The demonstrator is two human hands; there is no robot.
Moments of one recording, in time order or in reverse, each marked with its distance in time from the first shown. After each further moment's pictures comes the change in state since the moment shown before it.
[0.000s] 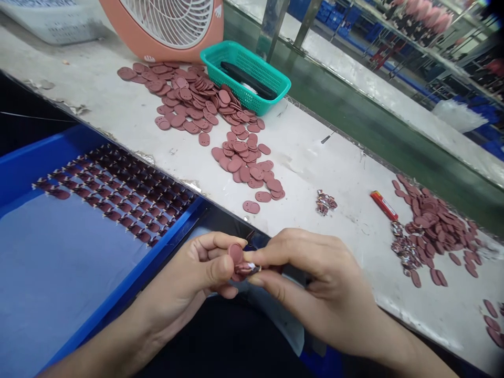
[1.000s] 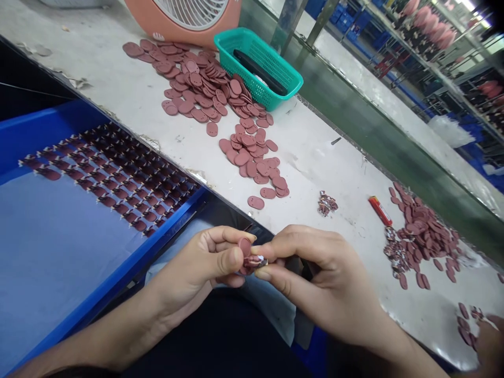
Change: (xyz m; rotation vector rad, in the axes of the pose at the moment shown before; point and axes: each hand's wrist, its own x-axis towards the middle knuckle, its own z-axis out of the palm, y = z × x) left_hand 0.006 -0.006 -0.002 -0.055 -0.024 -0.045; right_hand 0.002 -0.001 0.003 0.037 -0.016 0.109
